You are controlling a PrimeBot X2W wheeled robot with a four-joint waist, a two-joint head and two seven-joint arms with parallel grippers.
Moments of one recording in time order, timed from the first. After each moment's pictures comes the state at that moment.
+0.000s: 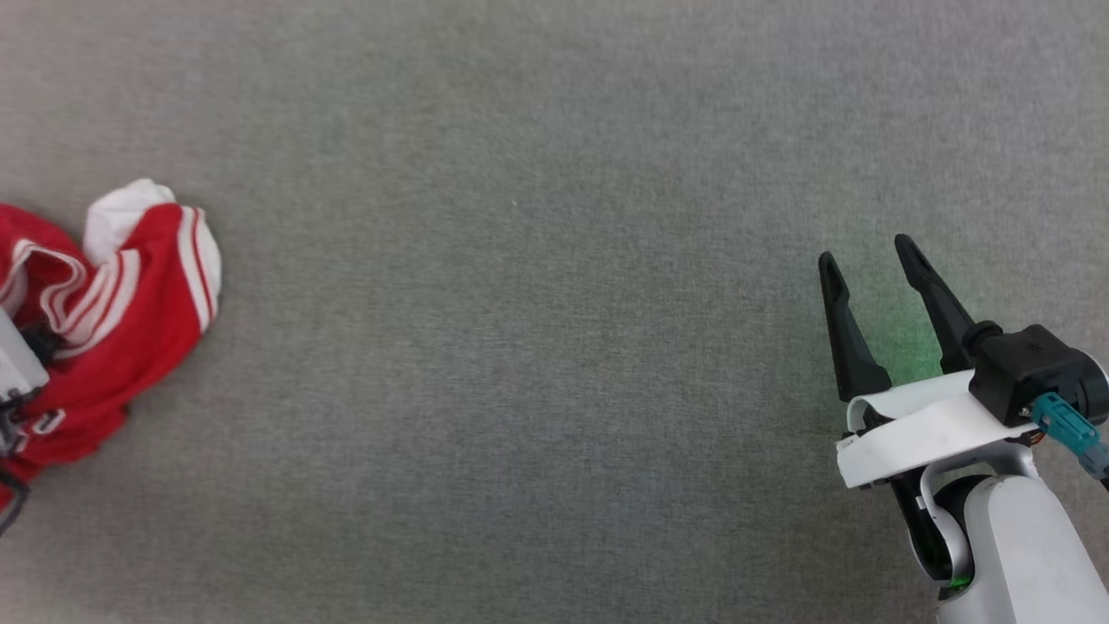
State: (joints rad) left arm -0.78 0.68 -0.14 0.91 -0.85 -0.13 0.51; right arm -0.32 -0.09 0.10 0.09 0.13 0.13 -0.13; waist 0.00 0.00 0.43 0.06
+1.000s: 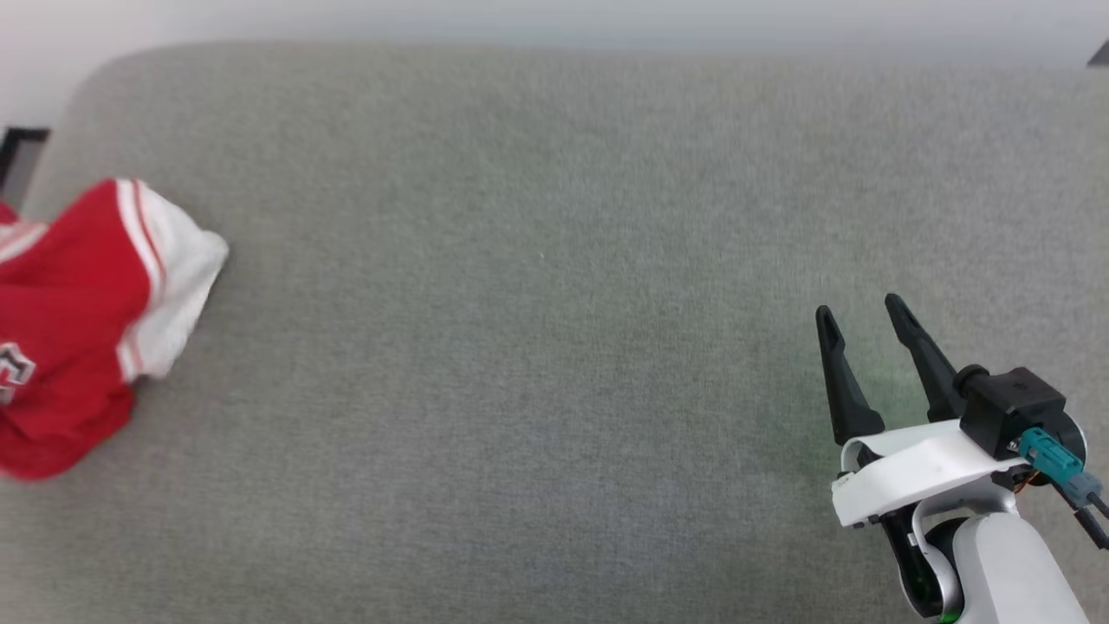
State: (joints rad) left arm -0.89 0.82 -0.31 0.89 -0.92 -0.13 0.28; right arm -0.27 -0.08 0.09 0.18 0.18 0.13 -0.16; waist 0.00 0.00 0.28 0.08
